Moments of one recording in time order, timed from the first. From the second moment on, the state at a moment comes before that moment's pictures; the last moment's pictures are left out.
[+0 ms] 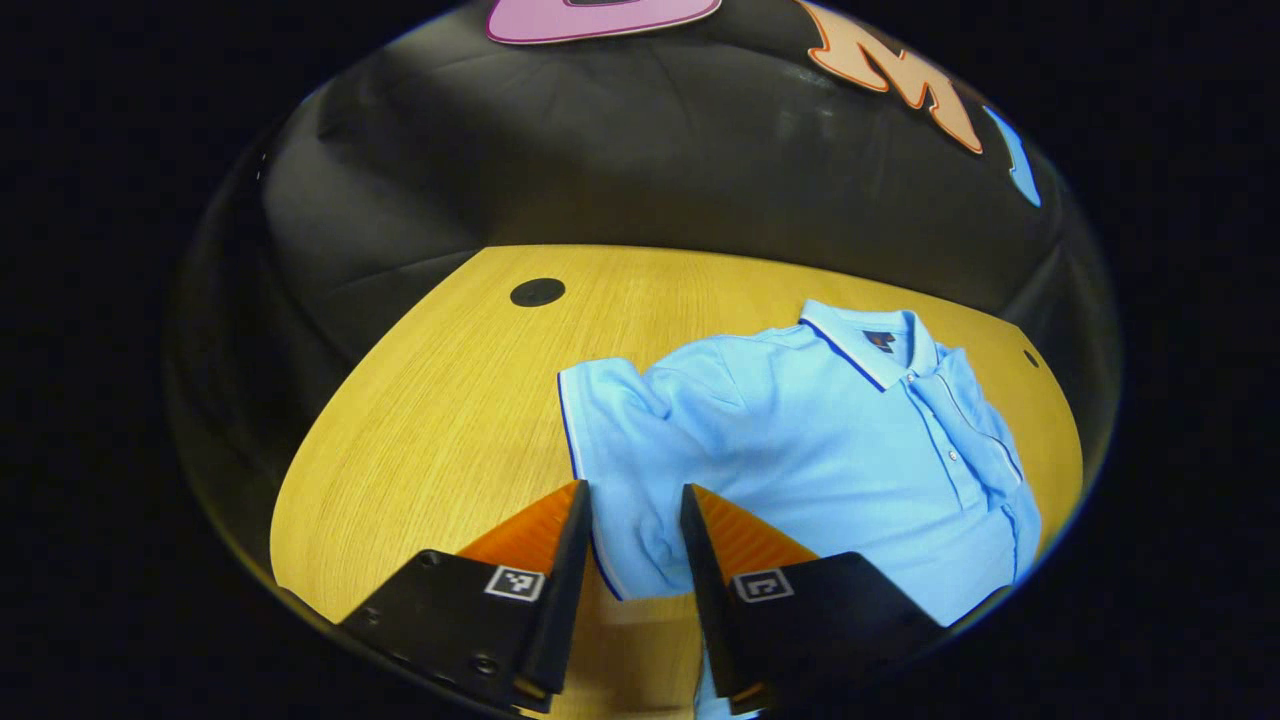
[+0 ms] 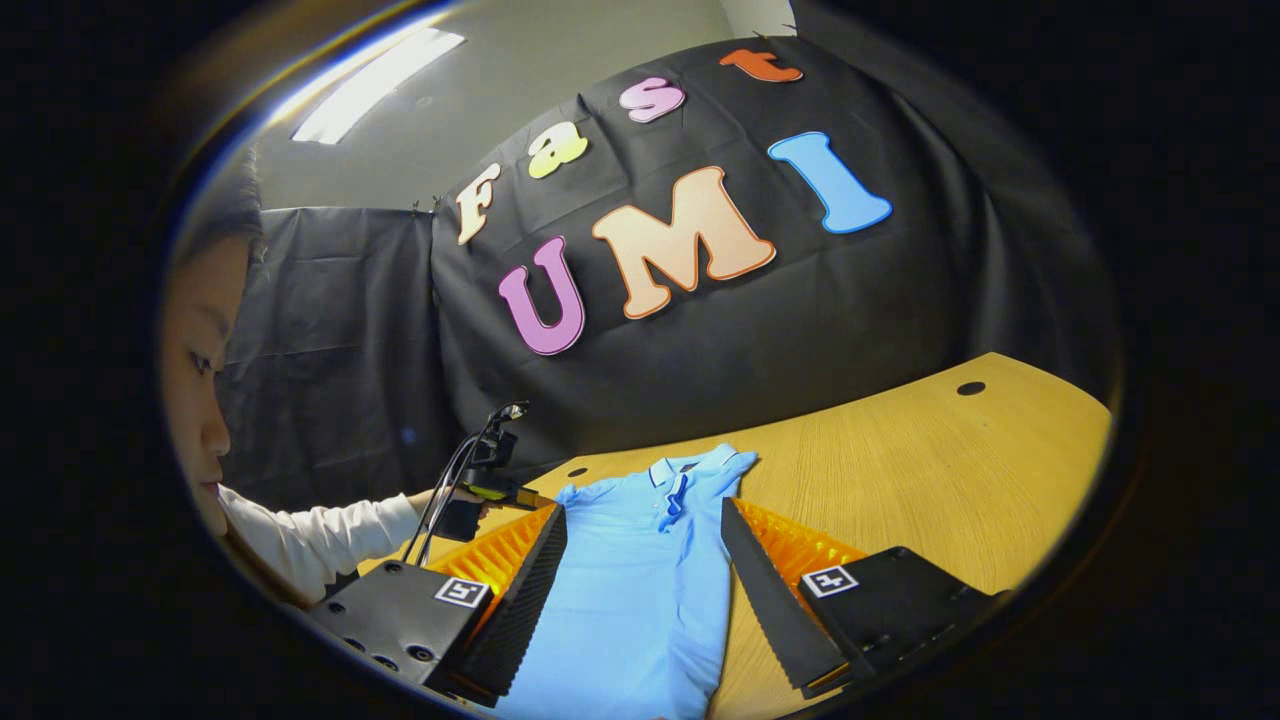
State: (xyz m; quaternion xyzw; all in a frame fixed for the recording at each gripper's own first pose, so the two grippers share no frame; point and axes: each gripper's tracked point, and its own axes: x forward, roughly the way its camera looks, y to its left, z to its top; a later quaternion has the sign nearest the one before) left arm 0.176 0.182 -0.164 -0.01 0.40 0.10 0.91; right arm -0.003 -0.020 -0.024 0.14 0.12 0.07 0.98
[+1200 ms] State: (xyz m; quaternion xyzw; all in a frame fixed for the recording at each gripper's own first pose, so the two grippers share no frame) left arm 0.214 -0.024 -0.148 0.02 0.38 -0.11 0.92; right arm -0.005 -0.027 -0.036 0.14 0.14 0.06 0.98
